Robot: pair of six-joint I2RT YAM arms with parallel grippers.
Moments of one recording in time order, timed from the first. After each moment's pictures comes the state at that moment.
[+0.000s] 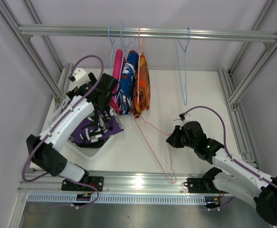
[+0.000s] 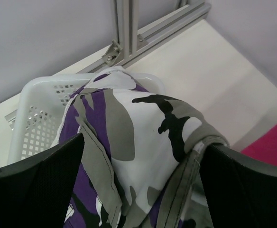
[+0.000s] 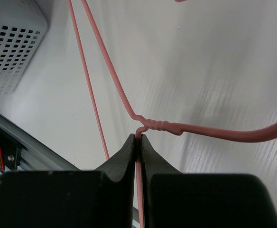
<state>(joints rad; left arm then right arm) -0.51 1.51 1.51 -1.15 -1.21 -1.20 0.66 0.89 0.49 -0.23 -0.07 0.62</state>
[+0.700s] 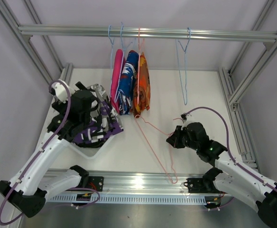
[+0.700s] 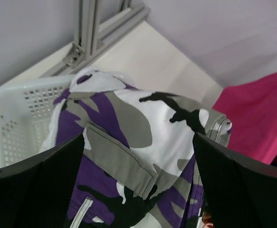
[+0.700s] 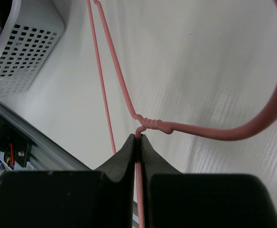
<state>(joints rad) -0.50 0.98 1.17 -0.69 -1.00 -0.78 0.66 0.82 0.47 -0.24 -0.10 0.62</state>
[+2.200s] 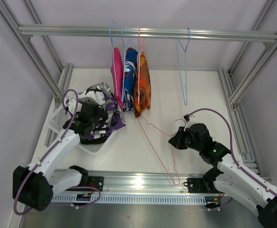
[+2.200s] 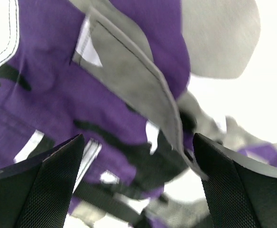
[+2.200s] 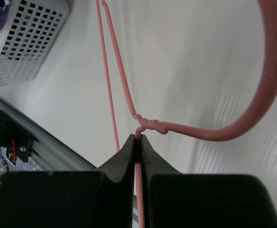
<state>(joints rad) -0.34 1.09 0.78 -0.54 -0.52 -1.11 0.62 0.75 0.46 -0.29 -0.13 0.60</state>
